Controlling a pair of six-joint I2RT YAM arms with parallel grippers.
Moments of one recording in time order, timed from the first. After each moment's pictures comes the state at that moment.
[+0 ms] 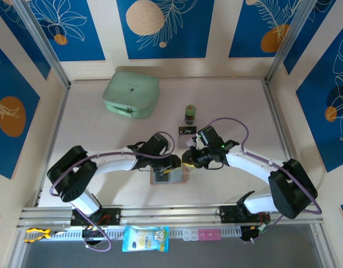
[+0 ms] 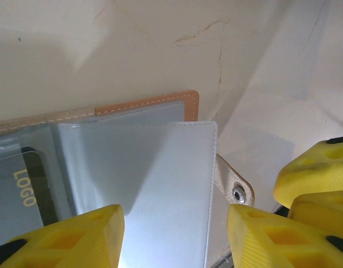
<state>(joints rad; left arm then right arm) -0.87 1.61 0.82 -0.14 0.38 -1.04 0.60 1.33 0.69 -0.38 -0.50 0.85</state>
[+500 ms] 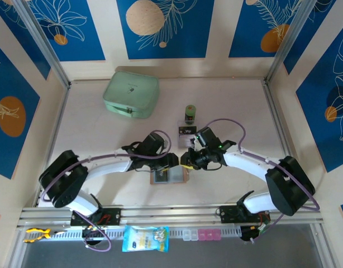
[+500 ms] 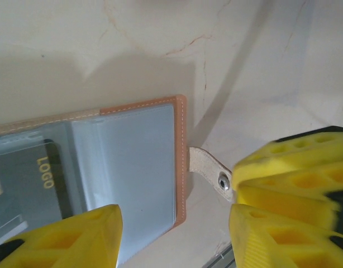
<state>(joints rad) -0.84 1.50 0.77 -0.15 0.35 -1.02 0.63 1.37 0.70 -0.38 -0.50 0.85</state>
